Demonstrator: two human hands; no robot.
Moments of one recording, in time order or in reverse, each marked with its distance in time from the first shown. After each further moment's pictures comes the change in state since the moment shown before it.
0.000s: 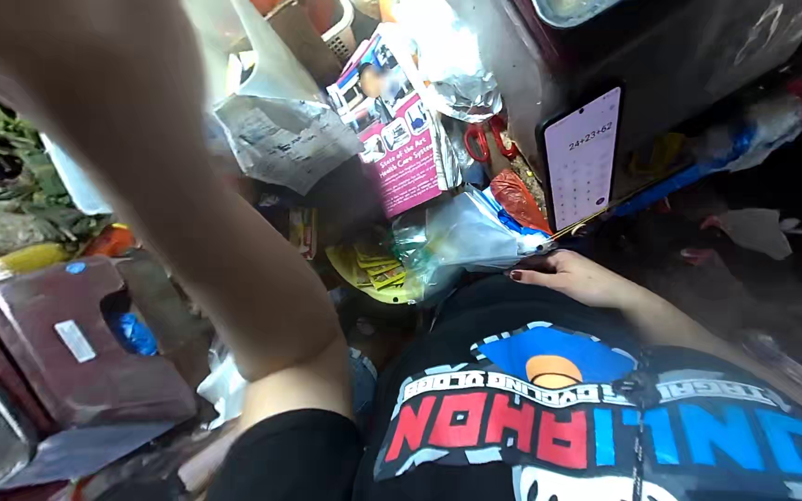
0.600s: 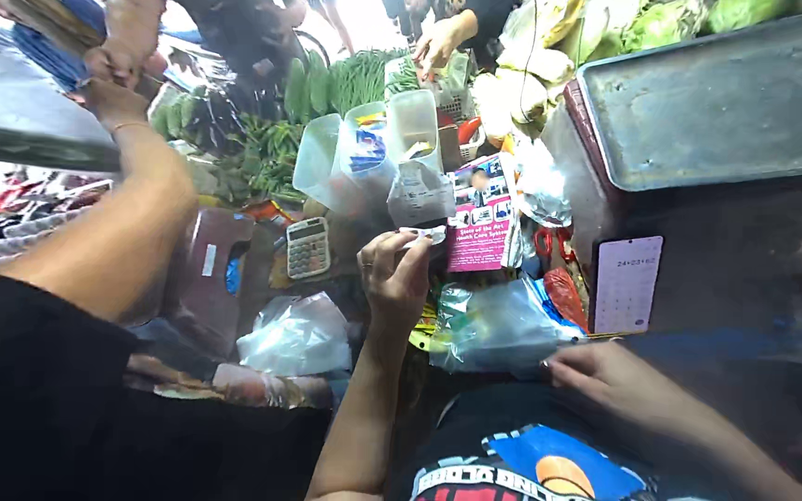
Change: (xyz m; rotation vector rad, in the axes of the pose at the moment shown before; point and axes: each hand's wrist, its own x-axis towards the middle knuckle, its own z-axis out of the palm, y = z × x) left_hand -0.186 0.113 -0.034 -0.217 0.390 -0.067; right_hand -0.024 -0.055 -0.013 -0.527 -0.082 -0.275
